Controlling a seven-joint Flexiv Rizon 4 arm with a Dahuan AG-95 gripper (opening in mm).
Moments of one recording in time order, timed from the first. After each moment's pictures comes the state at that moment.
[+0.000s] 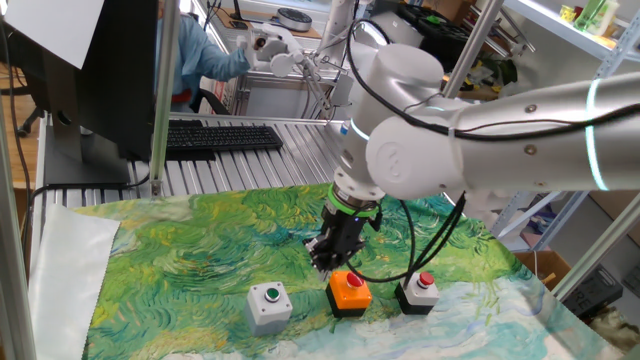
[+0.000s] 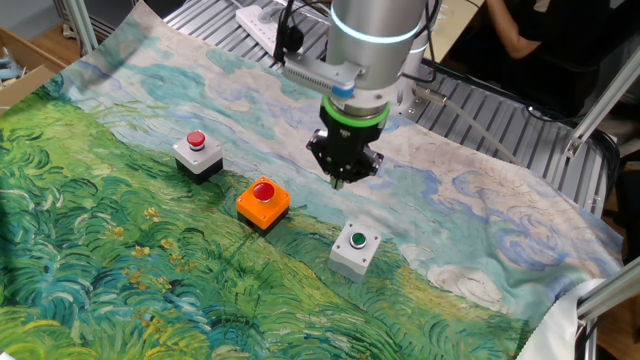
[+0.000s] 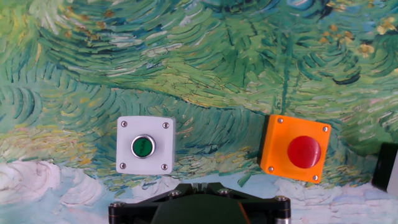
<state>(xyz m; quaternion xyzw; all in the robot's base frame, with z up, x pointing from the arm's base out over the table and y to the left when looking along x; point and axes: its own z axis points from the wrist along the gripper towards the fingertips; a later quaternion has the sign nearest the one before) 0.460 0.082 0.155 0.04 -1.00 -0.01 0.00</state>
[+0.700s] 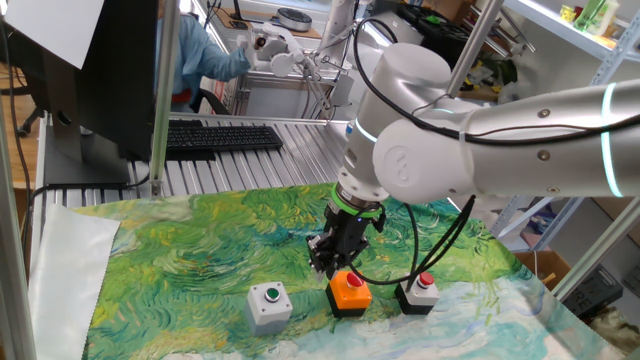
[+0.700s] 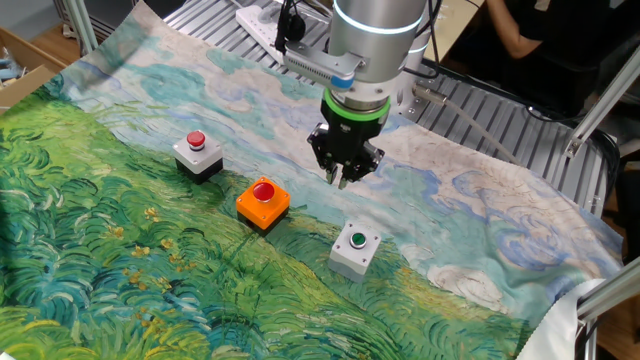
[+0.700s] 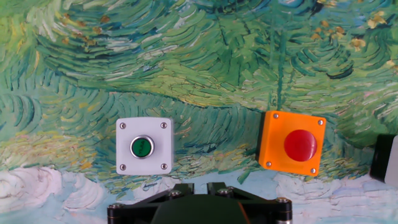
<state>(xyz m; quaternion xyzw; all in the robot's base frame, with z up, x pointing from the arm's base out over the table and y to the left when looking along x) 0.459 0.080 0.156 0.02 -1.00 -0.01 0.00</state>
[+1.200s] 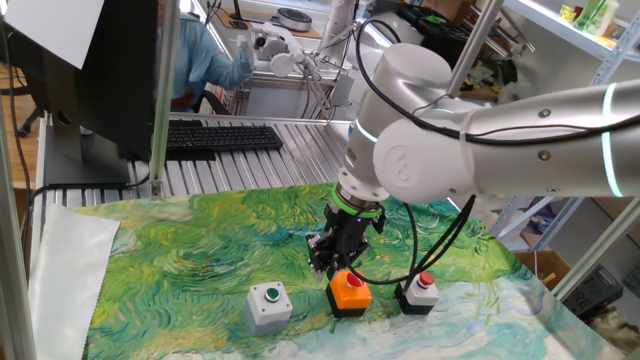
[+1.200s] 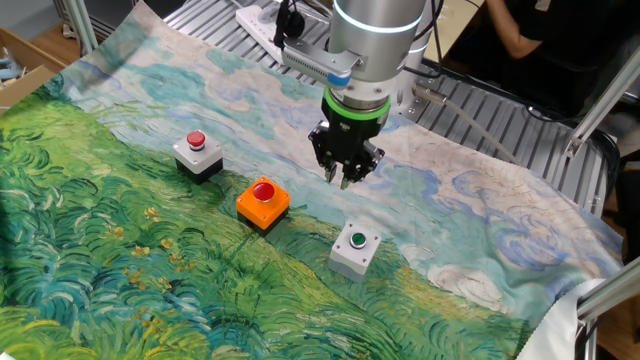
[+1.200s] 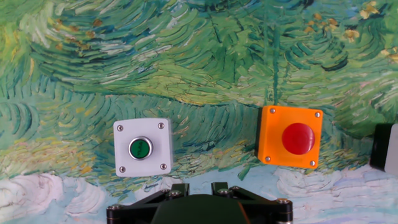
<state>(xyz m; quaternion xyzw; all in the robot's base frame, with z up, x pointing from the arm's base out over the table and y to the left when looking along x) 0.459 0.081 0.156 0.00 -1.00 -0.01 0.00</state>
